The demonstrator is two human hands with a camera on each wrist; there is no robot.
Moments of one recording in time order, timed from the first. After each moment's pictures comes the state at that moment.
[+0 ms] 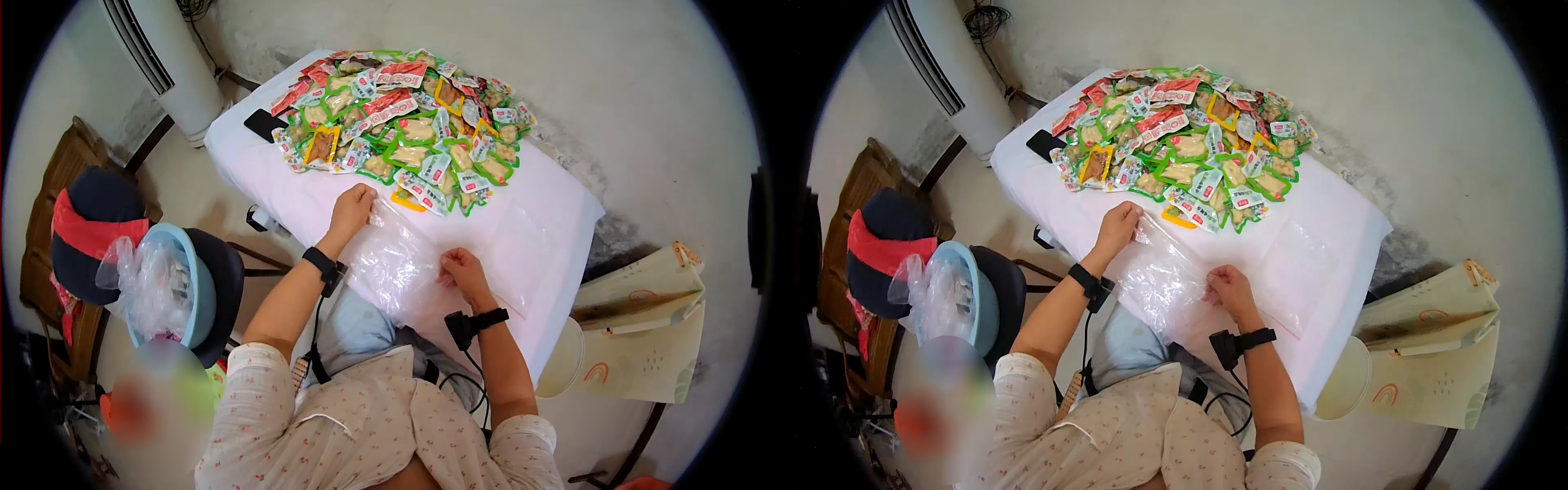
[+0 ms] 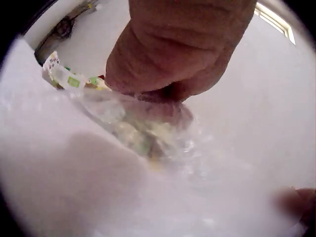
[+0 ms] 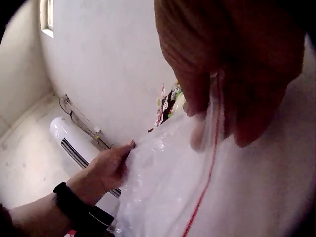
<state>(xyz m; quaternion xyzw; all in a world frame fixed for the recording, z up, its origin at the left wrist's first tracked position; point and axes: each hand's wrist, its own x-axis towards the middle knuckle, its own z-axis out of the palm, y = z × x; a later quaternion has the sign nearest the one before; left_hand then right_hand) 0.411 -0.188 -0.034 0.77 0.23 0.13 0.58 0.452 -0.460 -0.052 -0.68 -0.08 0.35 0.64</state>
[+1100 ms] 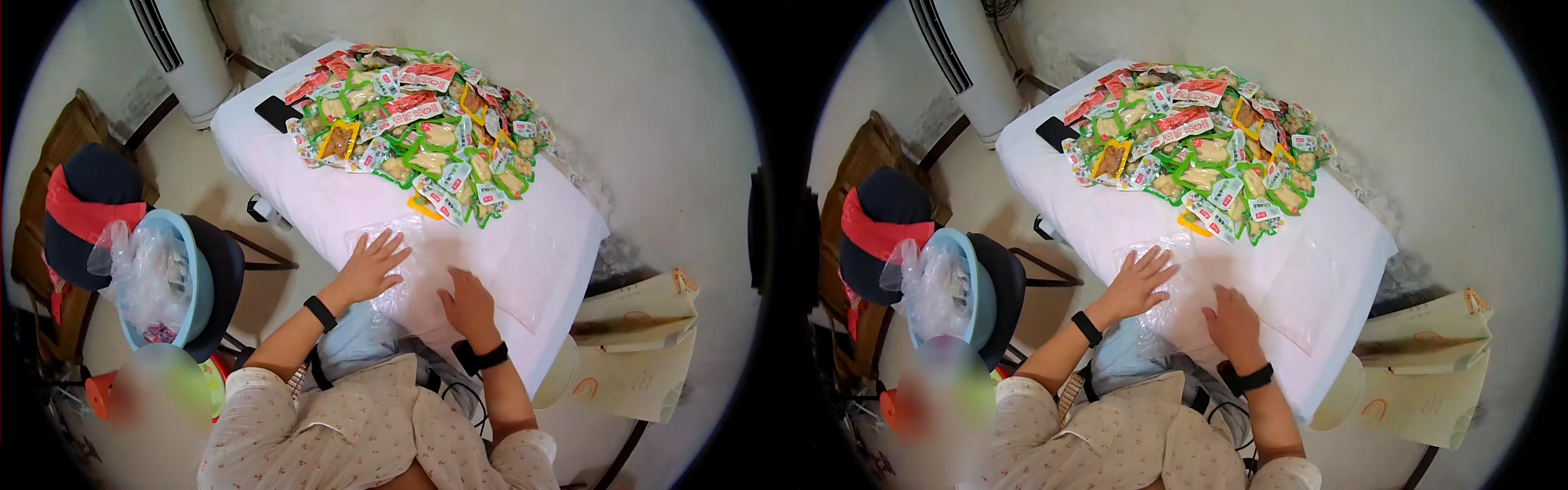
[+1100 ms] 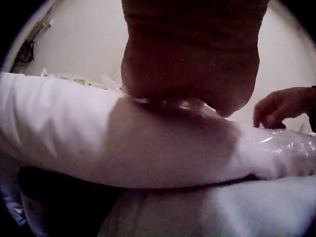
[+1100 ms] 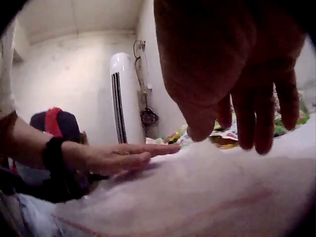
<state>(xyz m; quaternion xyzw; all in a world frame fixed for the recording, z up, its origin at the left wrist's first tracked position) 0.327 -0.222 -0.068 0.98 -0.06 0.10 0.17 0.406 -0.447 -0.016 -0.91 -0.35 0.10 0.19</state>
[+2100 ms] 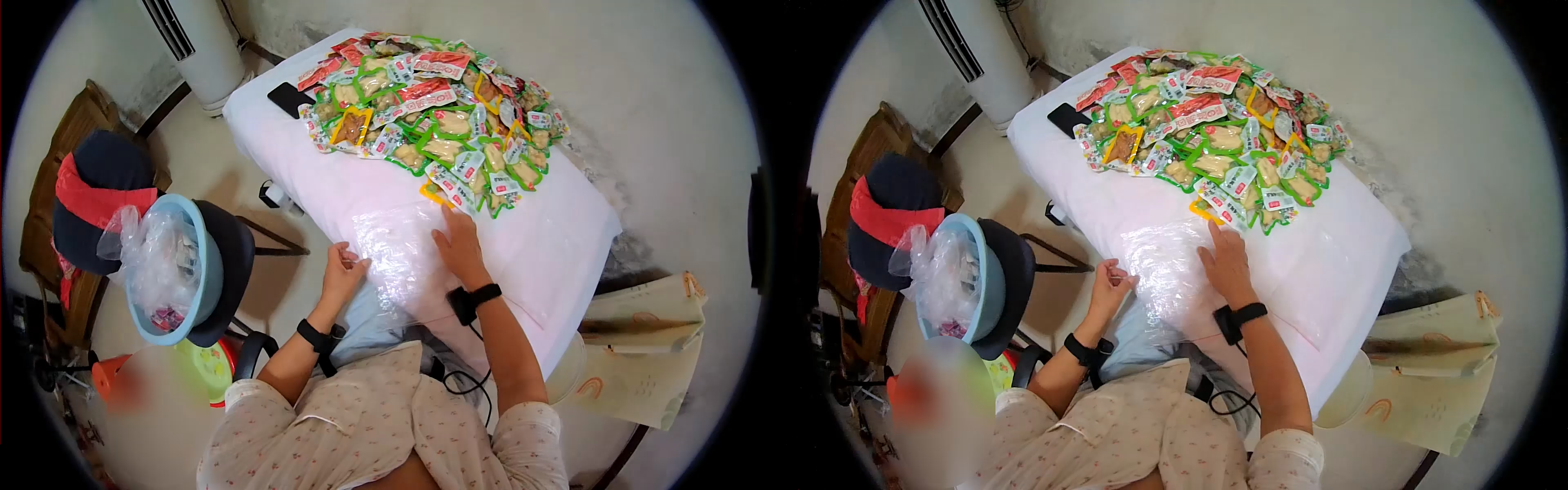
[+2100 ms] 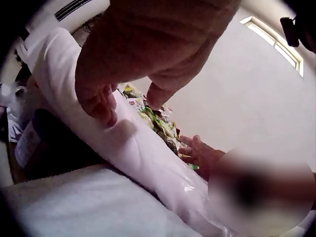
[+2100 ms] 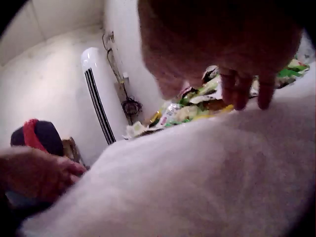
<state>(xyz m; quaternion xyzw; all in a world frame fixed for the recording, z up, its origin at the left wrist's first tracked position) 0.269 -0.218 -0.119 0.69 0.33 0.21 0.61 0.469 -0.385 -0.054 -0.86 -0.43 0.05 0.27</state>
